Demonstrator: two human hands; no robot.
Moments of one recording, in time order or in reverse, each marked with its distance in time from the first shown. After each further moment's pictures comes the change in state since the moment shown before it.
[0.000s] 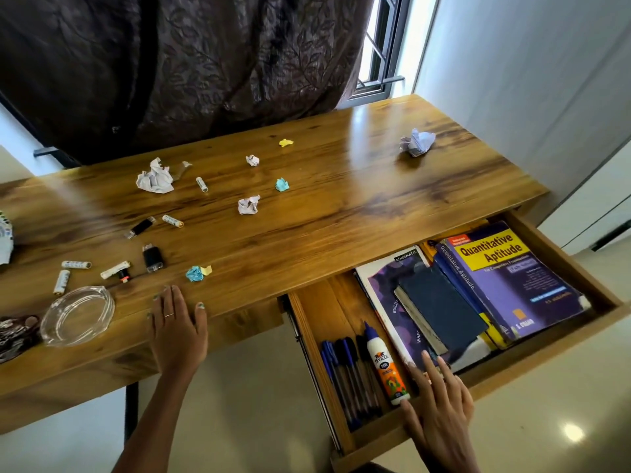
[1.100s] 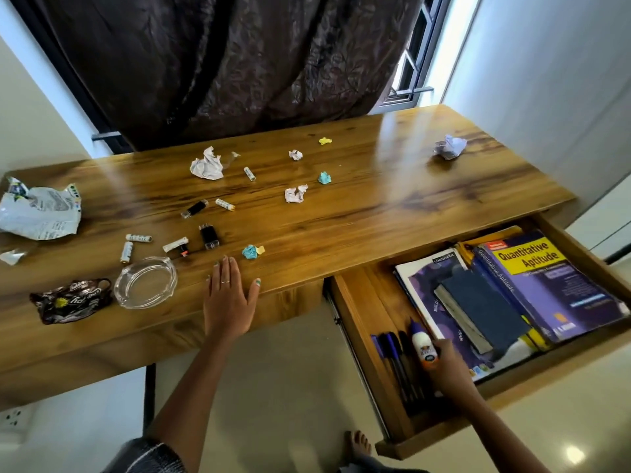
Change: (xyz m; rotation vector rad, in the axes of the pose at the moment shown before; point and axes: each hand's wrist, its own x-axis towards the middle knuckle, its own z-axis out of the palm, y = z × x) left_hand 0.010 -0.016 -0.022 0.053 -0.157 0.157; right_hand 0.043 -0.040 0.022 0.327 -0.283 0.476
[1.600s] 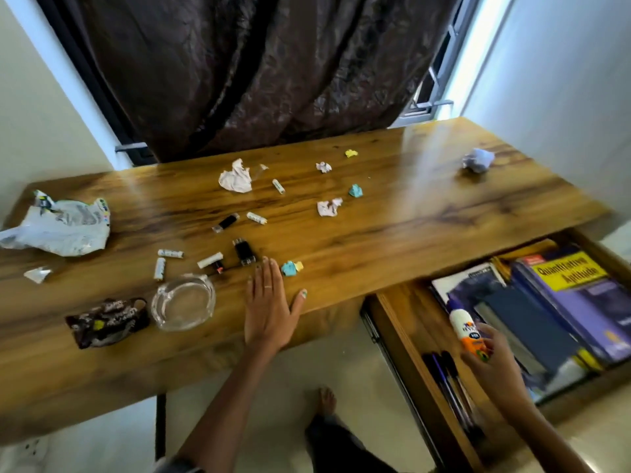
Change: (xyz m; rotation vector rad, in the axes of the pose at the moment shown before) left_hand 0.026 -0.013 0.001 -0.018 0.012 0.138; right_hand -0.022 -0.063 -0.007 0.373 0.232 -0.140
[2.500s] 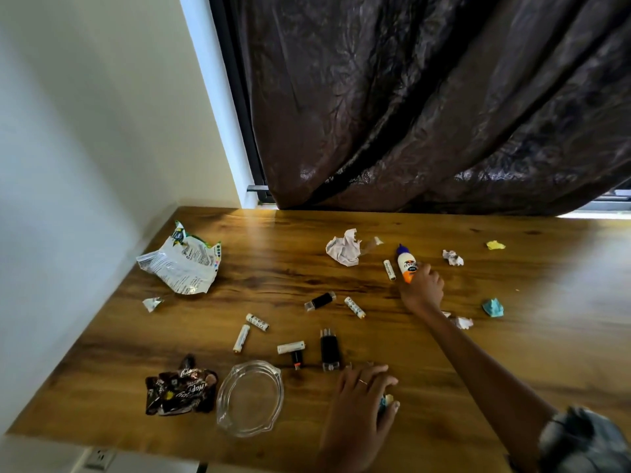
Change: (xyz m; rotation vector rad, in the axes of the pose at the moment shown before) left_hand 0.060 0.007 0.004 -0.277 0.117 0.070; right_hand 0.193 -0.328 0.273 -0.303 -0.261 -0.383
